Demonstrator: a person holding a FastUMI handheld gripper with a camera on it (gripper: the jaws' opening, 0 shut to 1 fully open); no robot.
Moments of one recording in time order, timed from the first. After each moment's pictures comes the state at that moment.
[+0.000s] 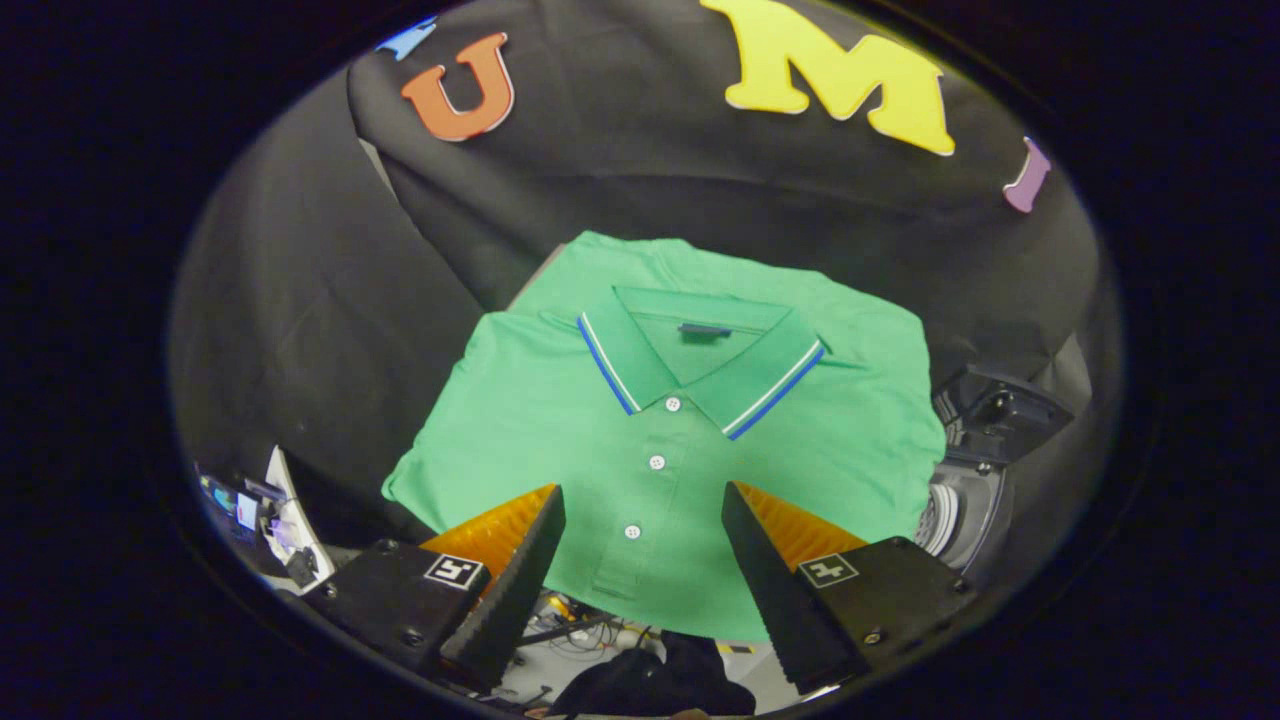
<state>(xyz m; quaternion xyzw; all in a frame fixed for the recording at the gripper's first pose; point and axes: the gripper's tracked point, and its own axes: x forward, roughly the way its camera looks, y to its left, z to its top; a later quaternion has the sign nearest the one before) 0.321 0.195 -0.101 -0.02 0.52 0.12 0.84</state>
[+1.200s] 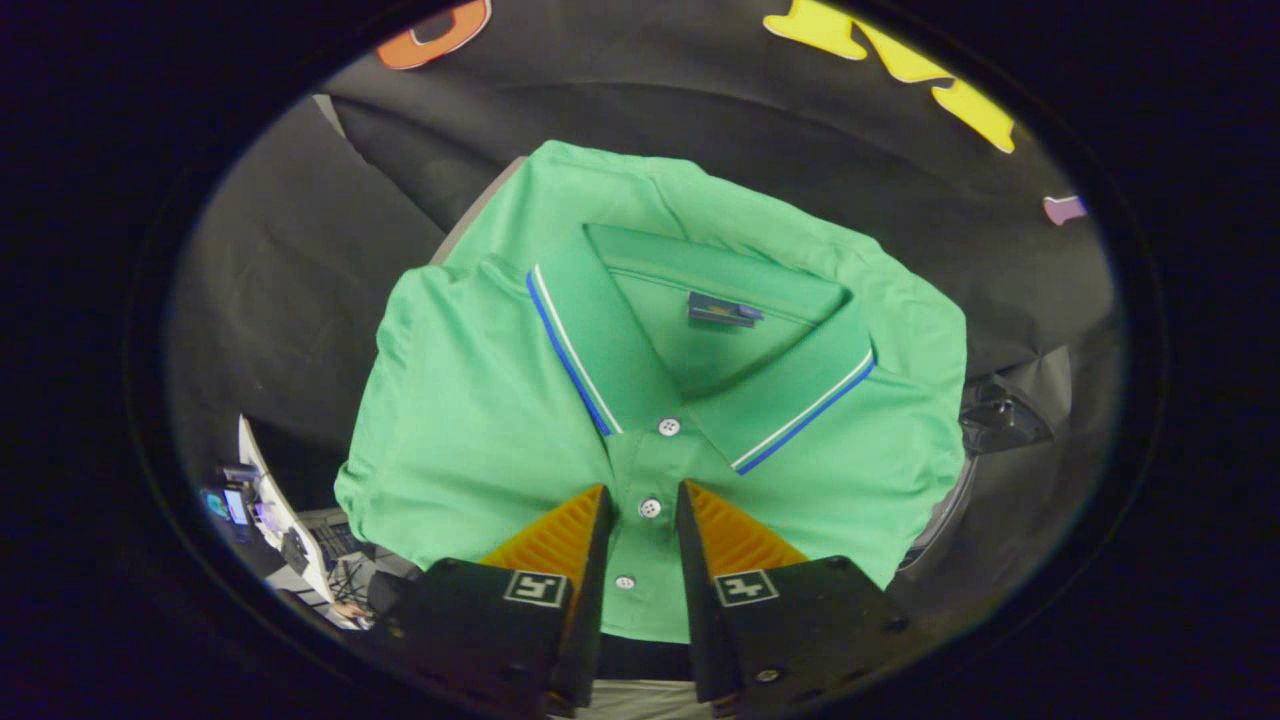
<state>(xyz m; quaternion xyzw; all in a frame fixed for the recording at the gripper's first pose) 0.347 0.196 -0.128 -0.08 0.63 0.07 0.77</state>
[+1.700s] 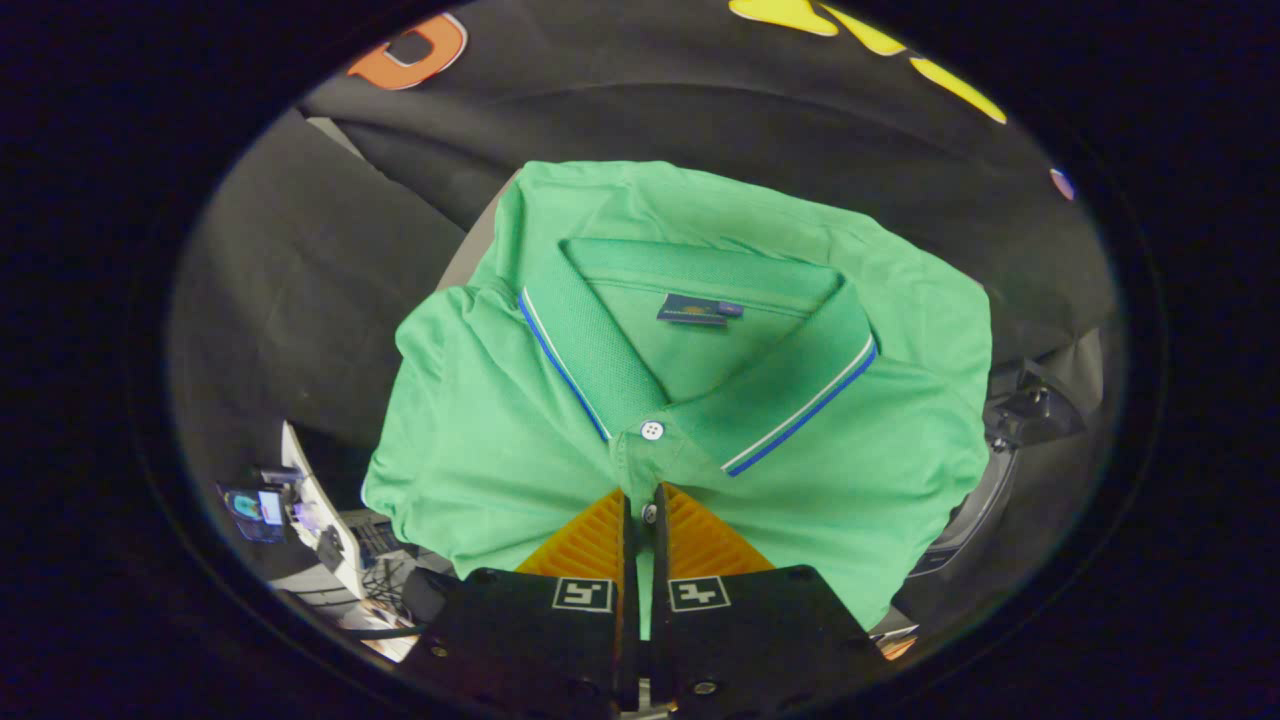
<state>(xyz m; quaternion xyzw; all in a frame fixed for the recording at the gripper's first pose) 0.345 0.185 -0.113 -0.01 0.65 0.13 0.75</state>
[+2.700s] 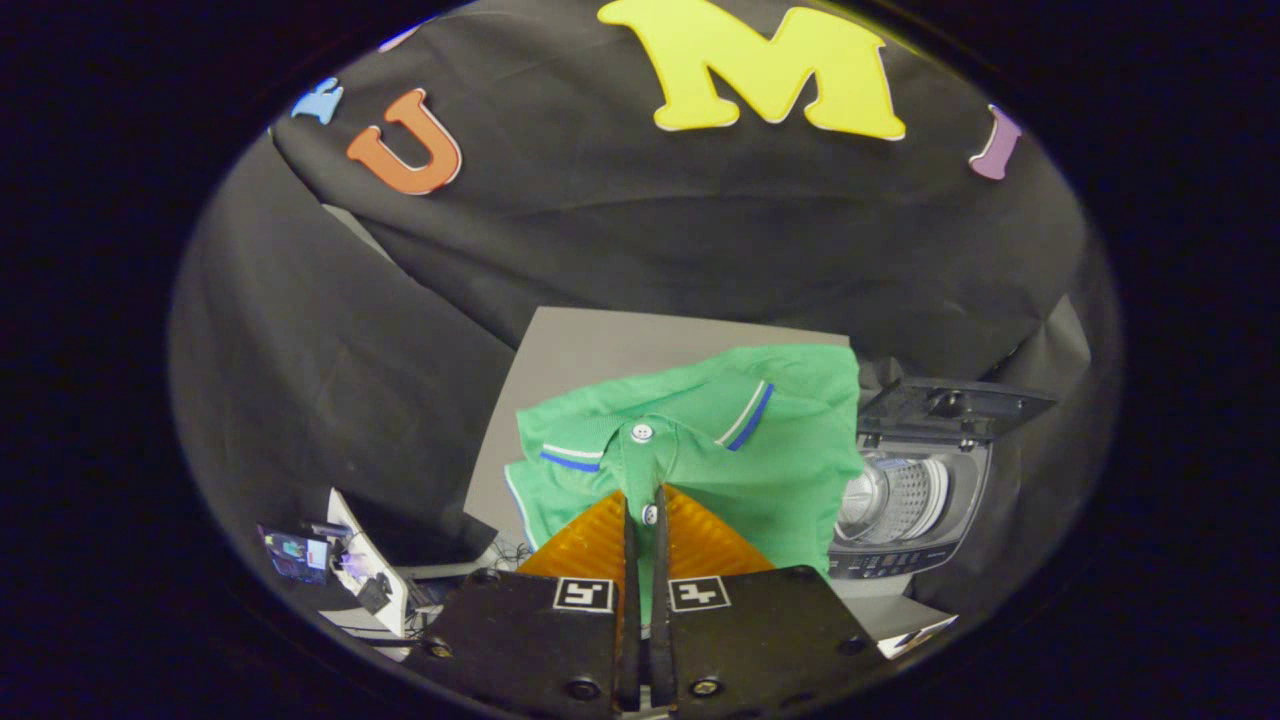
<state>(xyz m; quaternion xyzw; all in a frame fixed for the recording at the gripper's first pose) 0.339 0.144 0.018 0.06 0.55 0.12 0.83</state>
